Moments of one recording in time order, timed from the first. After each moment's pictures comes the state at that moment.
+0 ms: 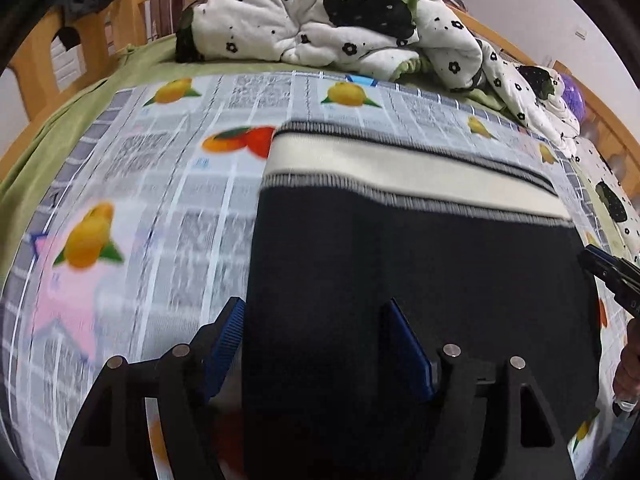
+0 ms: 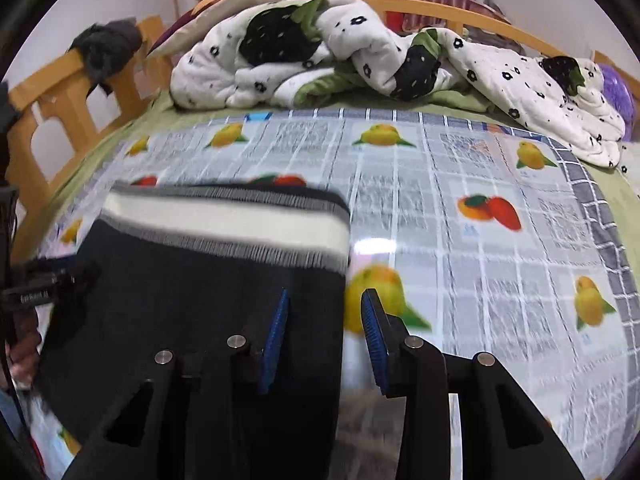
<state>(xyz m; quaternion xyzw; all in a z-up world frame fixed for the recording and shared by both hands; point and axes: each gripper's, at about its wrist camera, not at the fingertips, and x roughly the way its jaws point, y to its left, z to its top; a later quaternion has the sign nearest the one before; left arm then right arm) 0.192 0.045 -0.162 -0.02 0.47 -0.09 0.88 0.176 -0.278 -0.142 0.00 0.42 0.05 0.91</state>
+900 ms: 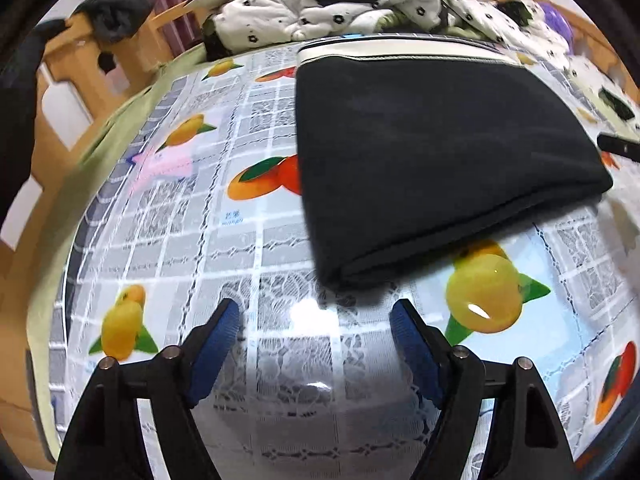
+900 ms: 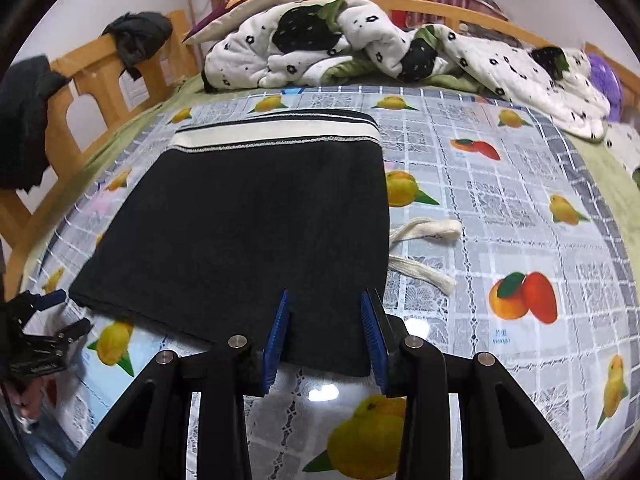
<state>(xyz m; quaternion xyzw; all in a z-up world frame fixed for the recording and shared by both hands) 0.021 0.065 -0.175 0.11 0.46 -0.04 0.88 0.049 -0.262 -0.140 0.02 0.42 0.06 0.90</state>
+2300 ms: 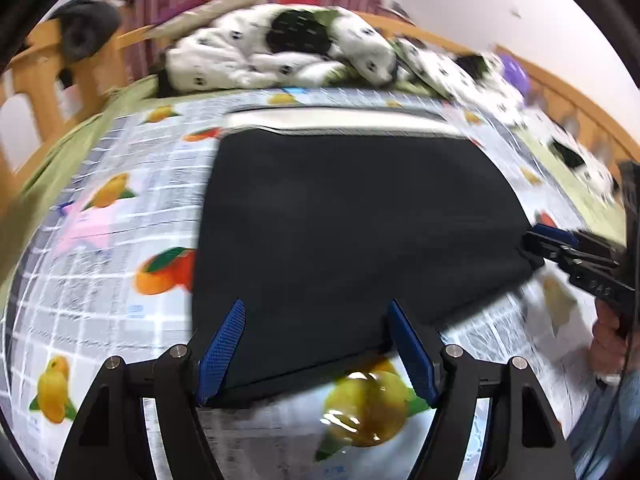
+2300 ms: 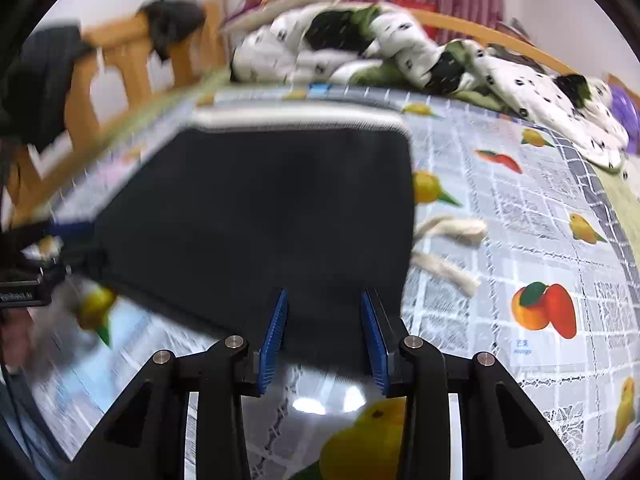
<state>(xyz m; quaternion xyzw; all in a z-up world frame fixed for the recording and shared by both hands) 0.048 0.028 -0.150 0.02 0.40 -0.13 0.91 0.043 -0.260 -0.162 -0.01 0.38 0.10 0.92</state>
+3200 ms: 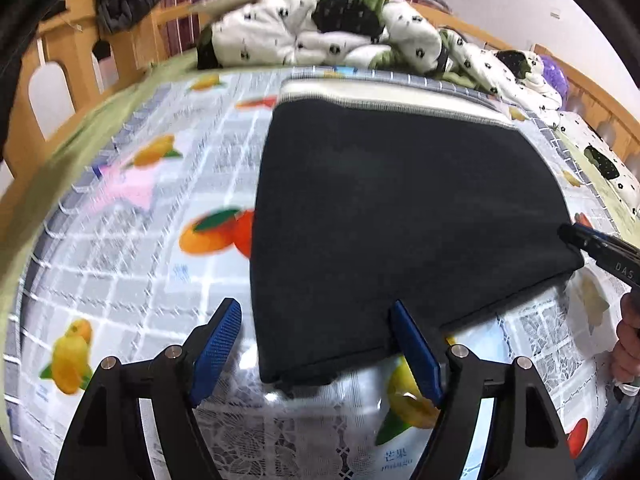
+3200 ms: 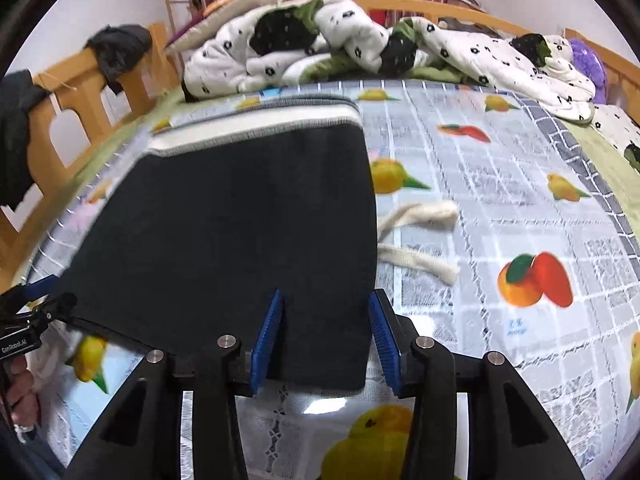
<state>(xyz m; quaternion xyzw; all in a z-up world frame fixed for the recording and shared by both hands) 0.054 0.051 -0.174 0.00 0.44 -0.08 0.90 0.058 -0.262 -0.171 0.03 0.41 0.03 0.91</state>
